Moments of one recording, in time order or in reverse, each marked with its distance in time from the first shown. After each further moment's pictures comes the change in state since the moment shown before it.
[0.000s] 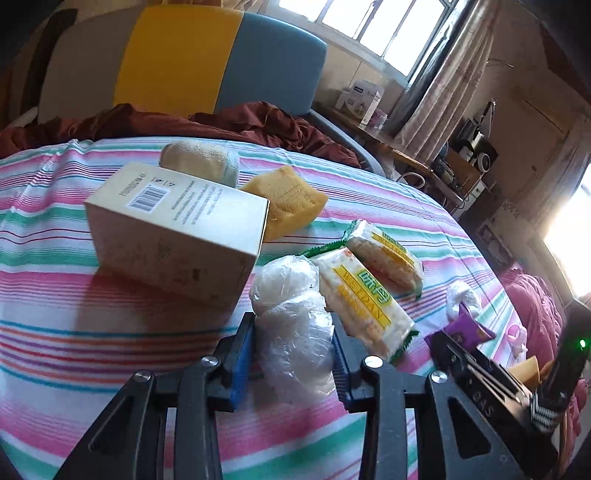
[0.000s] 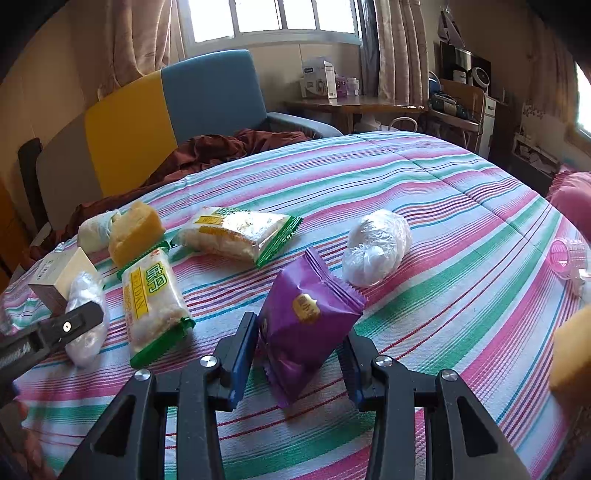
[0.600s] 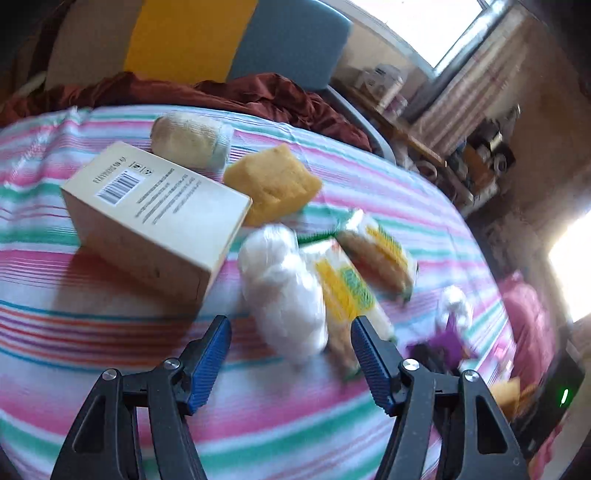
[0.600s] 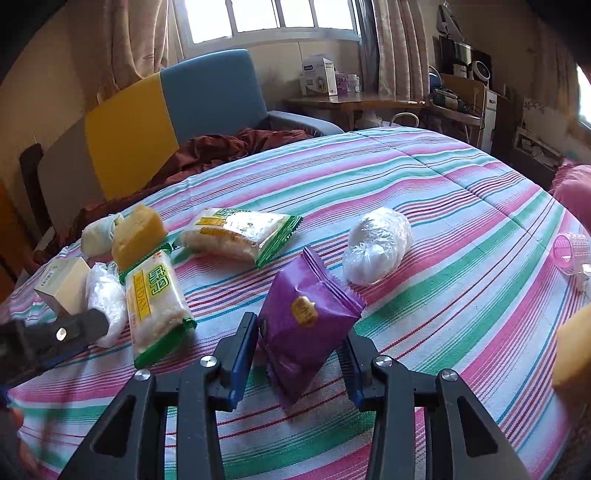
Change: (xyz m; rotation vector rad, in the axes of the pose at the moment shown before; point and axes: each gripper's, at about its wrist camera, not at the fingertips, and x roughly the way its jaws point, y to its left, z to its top) left arm 0.020 -0.013 0.019 -0.142 0.127 -0.001; right arm 0.000 -0.005 0.001 0.023 0.008 0.025
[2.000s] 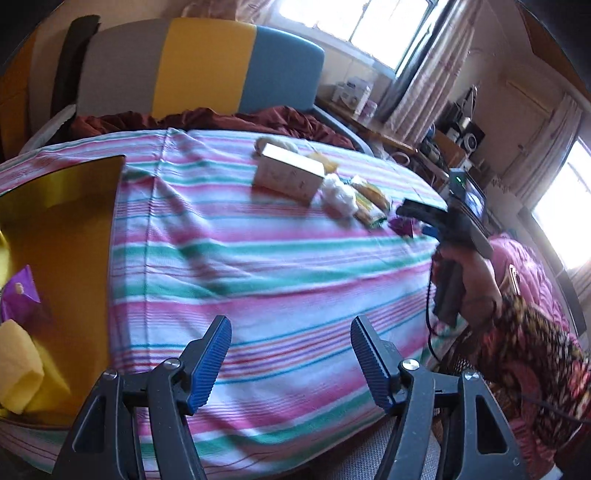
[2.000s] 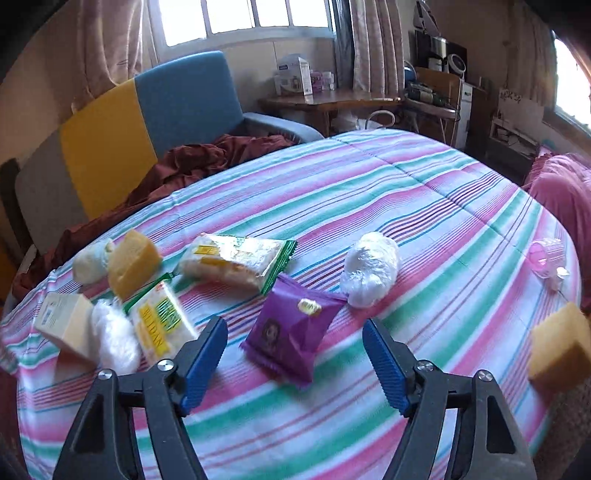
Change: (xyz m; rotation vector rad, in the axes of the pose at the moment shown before) left arm -0.214 0.095 -0.131 0.196 -0.047 0.014; right arm -0.001 0.016 0.034 0.067 0.041 -0.099
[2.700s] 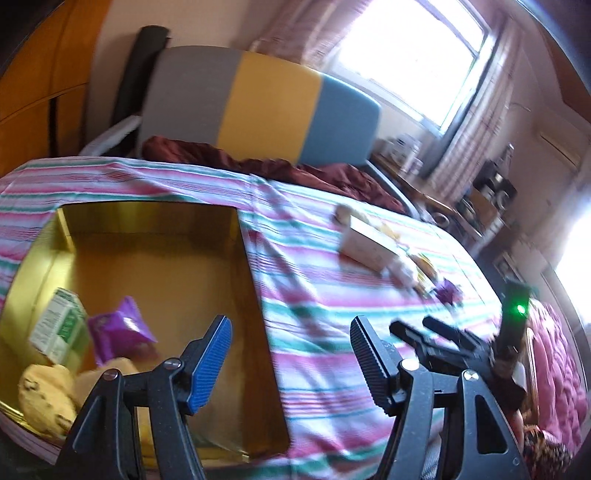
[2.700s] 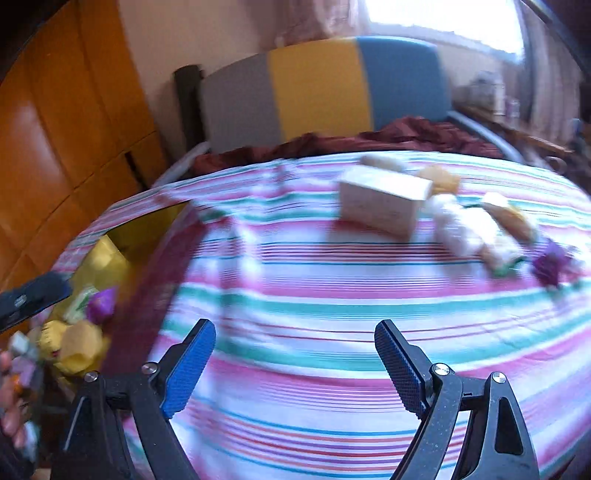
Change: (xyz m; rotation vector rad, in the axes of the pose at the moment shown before) left arm -0.061 0.086 0.025 -0.135 -0.176 0.101; right arm -0.120 0.170 -0.134 -0.408 0.049 0.479
